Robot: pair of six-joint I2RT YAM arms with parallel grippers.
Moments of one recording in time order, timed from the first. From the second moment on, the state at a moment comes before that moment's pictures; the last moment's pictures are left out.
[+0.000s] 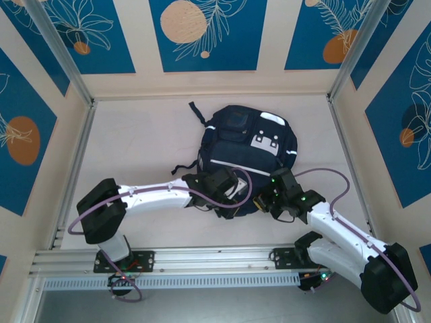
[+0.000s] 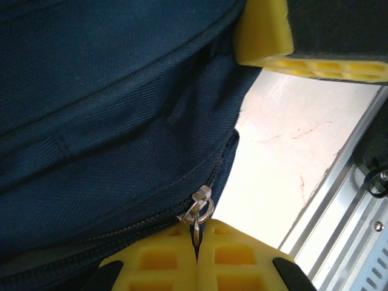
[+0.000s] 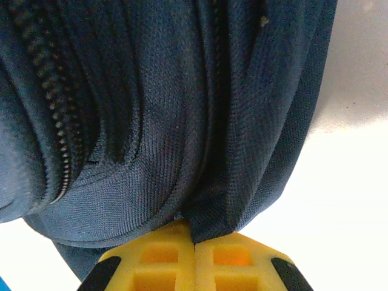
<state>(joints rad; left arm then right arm) -1.10 1.65 1.10 -0.47 0.19 -0.37 0.50 0.90 0.46 -0.55 -0.23 1.35</state>
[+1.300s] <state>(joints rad) -1.10 1.70 1.19 -0.51 0.23 -0.31 0.25 0.79 0.70 -0.89 -0.28 1.19</state>
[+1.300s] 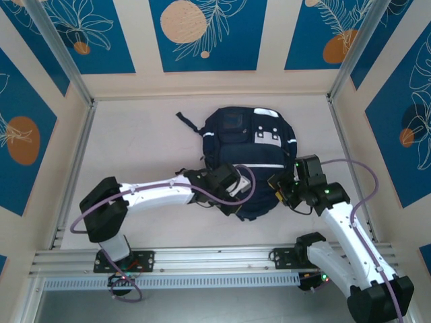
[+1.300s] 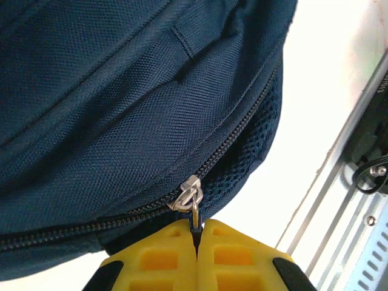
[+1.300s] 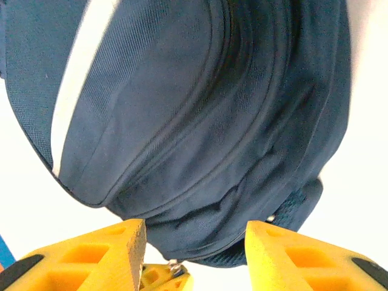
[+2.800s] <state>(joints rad) -1.03 1.63 1.10 -0.47 0.23 -0.31 0.47 0.94 0.54 -0.68 -0.28 1.53</state>
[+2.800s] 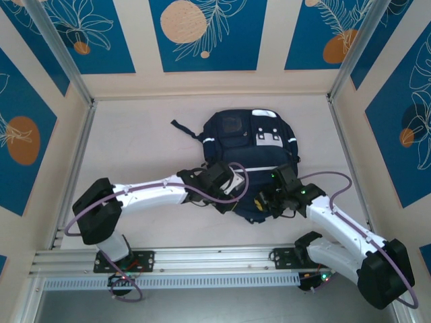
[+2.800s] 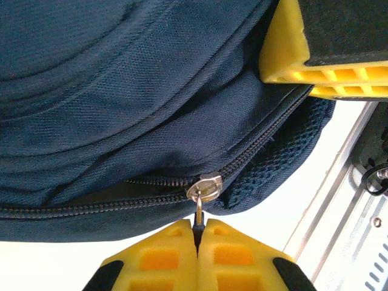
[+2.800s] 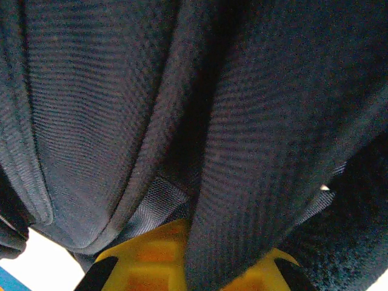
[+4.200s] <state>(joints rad) -0.74 1.63 0.94 -0.33 0.20 -0.43 0.40 0.89 0.54 -0.75 -0.22 1.36</state>
